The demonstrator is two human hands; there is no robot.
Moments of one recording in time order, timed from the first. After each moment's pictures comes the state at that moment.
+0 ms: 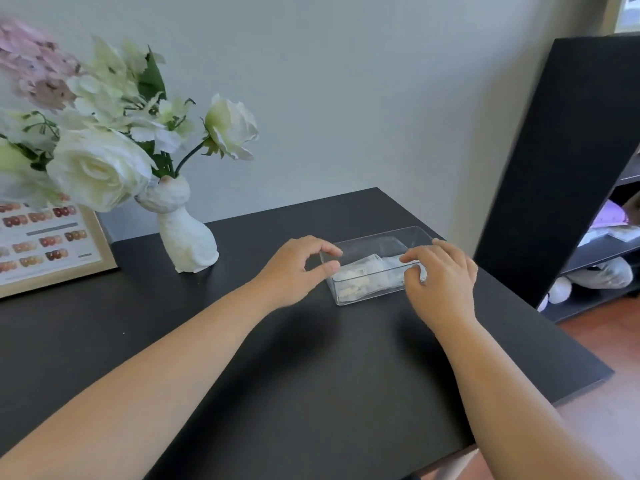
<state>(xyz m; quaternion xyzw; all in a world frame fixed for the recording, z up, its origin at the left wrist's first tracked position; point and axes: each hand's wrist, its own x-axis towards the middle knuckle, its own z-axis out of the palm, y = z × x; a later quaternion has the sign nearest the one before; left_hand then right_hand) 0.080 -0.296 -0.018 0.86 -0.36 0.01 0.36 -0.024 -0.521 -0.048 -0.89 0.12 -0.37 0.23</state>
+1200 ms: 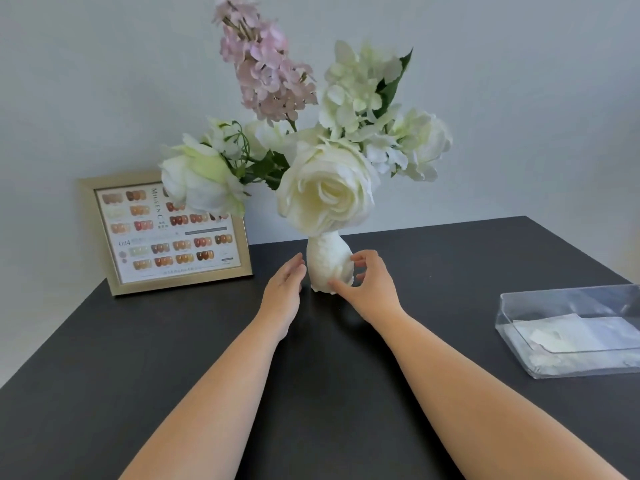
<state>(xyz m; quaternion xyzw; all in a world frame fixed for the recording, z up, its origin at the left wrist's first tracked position) 0.184 -0.072 -0.068 0.74 0.00 0.03 0.68 0.173 -0.243 -0.065 -0.85 0.00 -0.13 0.51</state>
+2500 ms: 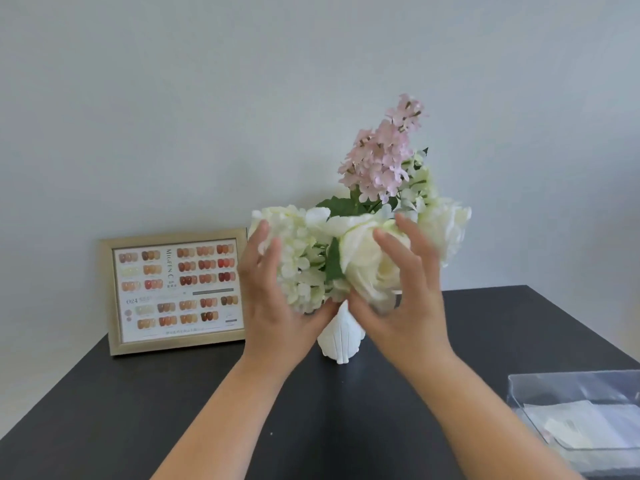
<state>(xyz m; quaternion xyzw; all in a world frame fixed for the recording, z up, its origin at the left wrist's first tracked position) 0.143 -0.086 0.057 0.70 -0.26 0.58 0.32 0.114 -0.253 0.074 -0.68 -0.29 -0.53 0.42</state>
